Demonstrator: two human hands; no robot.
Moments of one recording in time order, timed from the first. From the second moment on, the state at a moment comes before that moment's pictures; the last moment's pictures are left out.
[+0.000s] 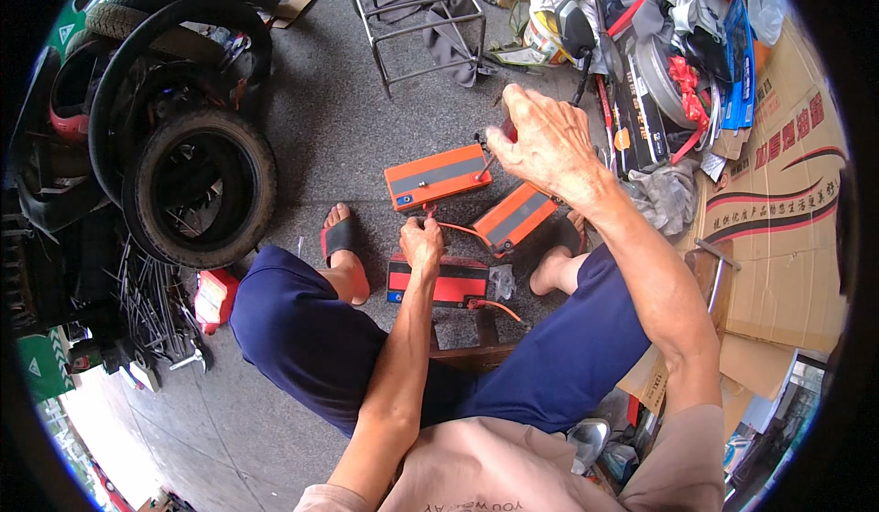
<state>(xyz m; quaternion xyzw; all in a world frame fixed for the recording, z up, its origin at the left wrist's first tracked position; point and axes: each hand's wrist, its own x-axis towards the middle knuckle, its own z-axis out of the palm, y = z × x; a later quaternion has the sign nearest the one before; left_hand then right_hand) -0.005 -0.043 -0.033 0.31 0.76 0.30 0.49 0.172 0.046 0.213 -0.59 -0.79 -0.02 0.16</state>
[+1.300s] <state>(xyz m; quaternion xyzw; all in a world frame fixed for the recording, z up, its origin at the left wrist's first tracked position) -0.006 -0.044 -0.022 0.30 0.75 0.31 0.51 0.188 0.039 0.222 -0.64 -0.76 0.06 0.12</state>
